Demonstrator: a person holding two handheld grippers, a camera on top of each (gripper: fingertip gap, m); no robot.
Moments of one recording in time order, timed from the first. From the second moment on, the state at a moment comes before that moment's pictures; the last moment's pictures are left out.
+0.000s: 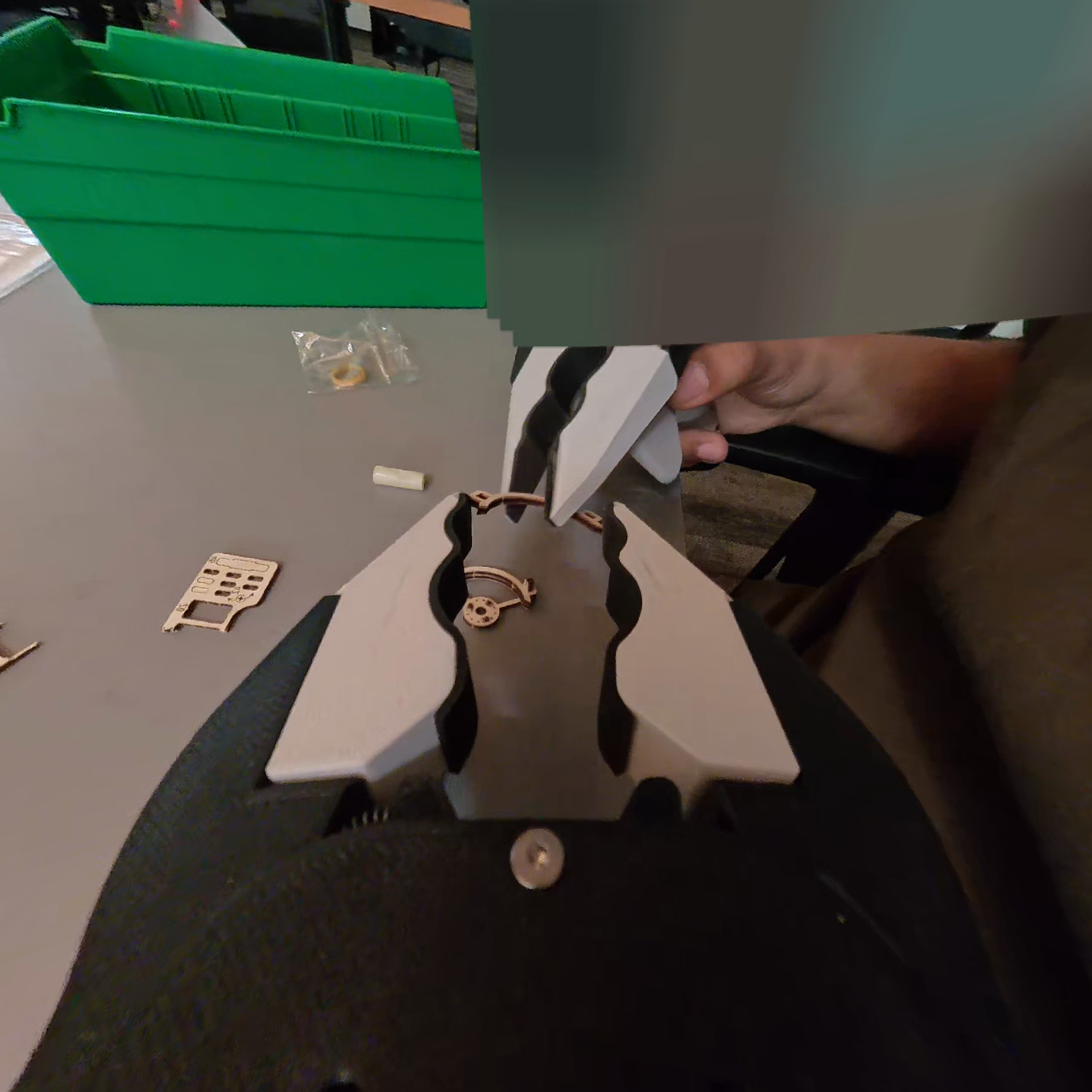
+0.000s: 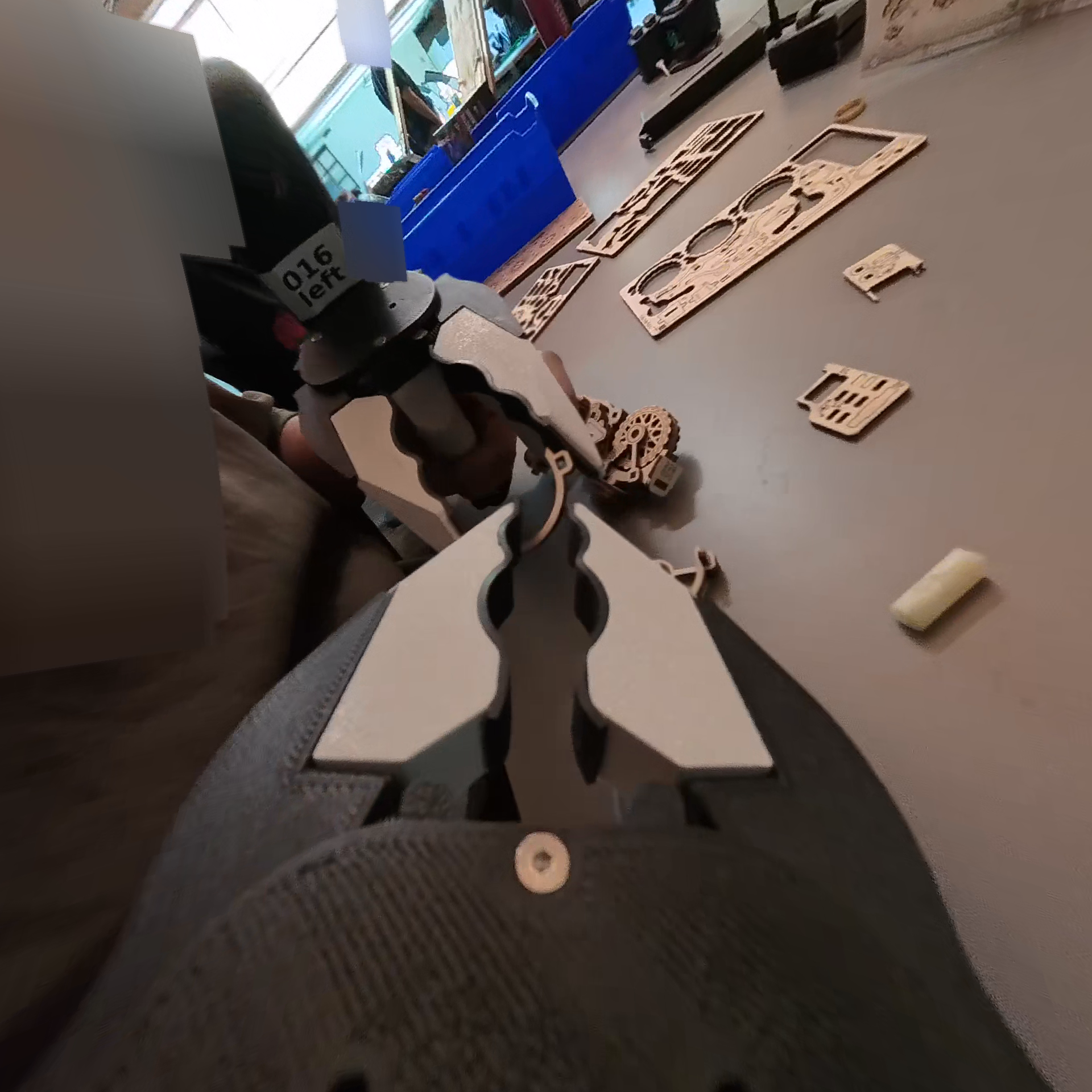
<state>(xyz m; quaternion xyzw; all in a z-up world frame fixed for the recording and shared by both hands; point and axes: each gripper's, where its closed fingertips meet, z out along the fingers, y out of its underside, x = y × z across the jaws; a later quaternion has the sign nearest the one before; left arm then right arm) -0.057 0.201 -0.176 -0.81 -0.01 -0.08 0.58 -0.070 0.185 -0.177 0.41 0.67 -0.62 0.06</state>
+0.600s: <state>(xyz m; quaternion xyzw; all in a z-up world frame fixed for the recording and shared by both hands) -0.069 0.204 -0.220 -0.88 -0.03 -0.01 0.47 -0.090 0.213 -0.232 0.58 0.67 -0.46 0.08</state>
